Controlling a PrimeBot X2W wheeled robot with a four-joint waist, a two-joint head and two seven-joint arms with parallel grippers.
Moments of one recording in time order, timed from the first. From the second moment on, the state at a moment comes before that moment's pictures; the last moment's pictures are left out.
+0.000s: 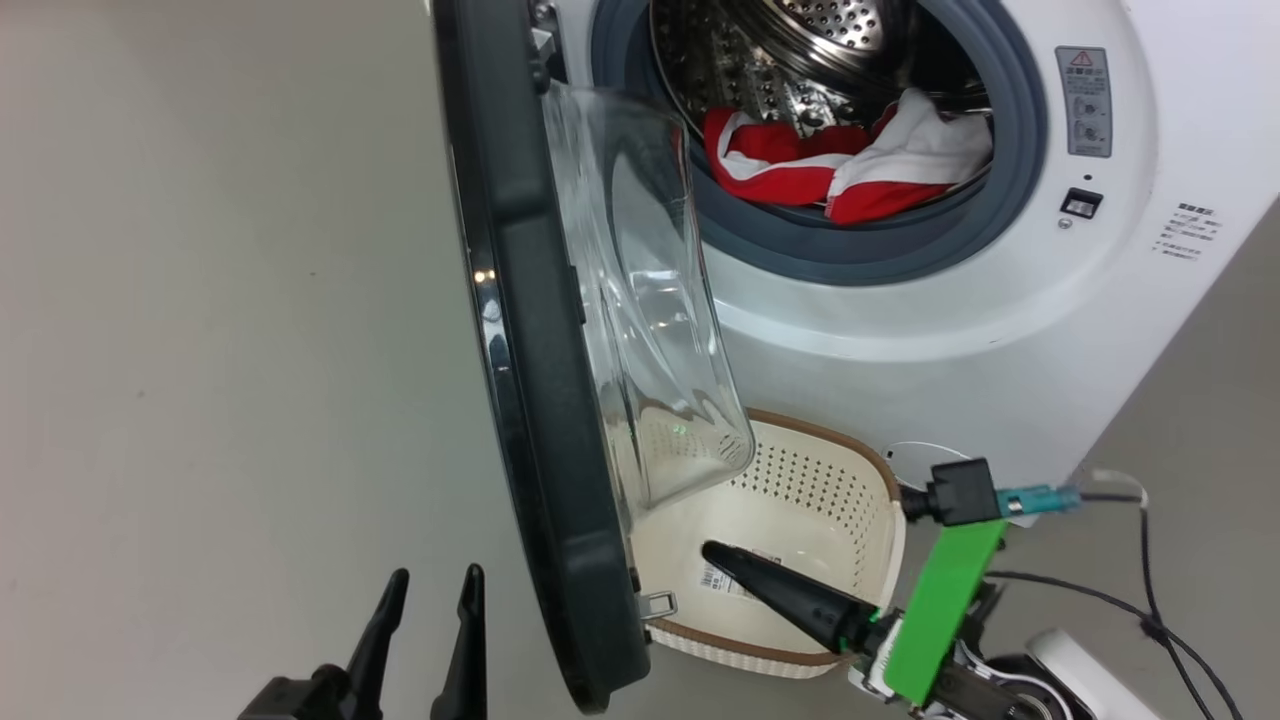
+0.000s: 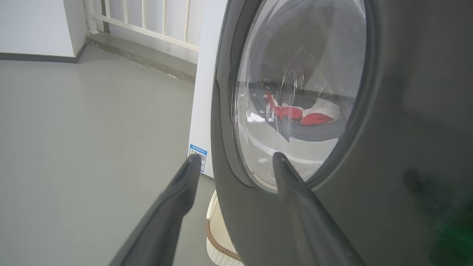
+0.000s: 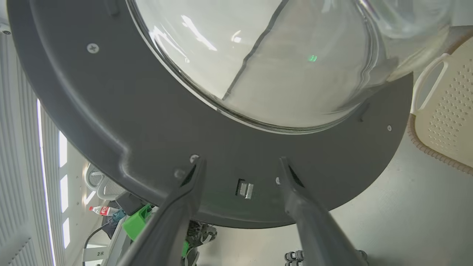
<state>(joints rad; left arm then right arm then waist) 0.01 0.04 -0.20 0.16 -0.40 0.02 -0.25 -0.25 -0.25 0.54 0.11 1.54 0.12 0.37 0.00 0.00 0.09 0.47</state>
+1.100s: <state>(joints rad) 0.03 0.04 -0.17 0.17 -0.40 0.02 -0.25 -0.19 -0.40 0.61 0.36 1.08 0.12 -0.25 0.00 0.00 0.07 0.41</state>
